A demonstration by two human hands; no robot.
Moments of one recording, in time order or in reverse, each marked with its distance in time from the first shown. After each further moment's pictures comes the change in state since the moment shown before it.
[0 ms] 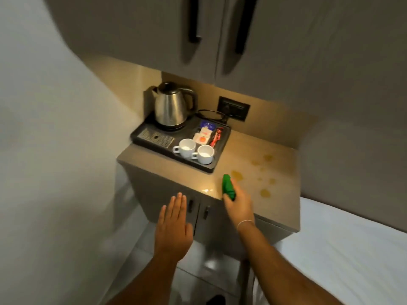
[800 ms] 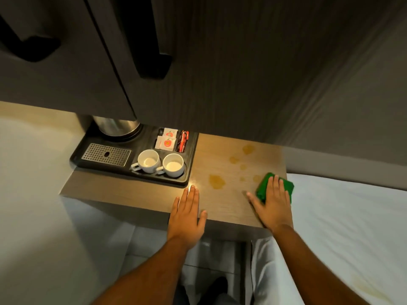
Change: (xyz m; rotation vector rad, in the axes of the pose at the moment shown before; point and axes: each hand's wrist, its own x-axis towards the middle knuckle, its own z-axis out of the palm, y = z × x) left_hand 0.159 0.052 0.086 0.008 -0.225 0.231; right_hand 0.087 0.118 -0.106 -0.613 0.053 0.239
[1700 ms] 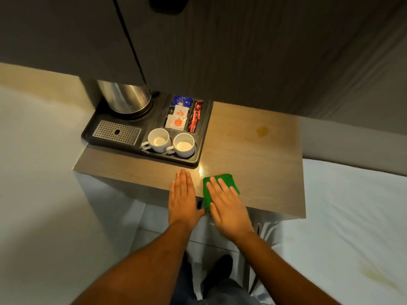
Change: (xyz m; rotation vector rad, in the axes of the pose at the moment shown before) left_hand -0.017 -0.013 -0.011 0.195 -0.056 -0.215; right_hand -0.081 -0.099 0.079 -0.033 -0.120 -0.593
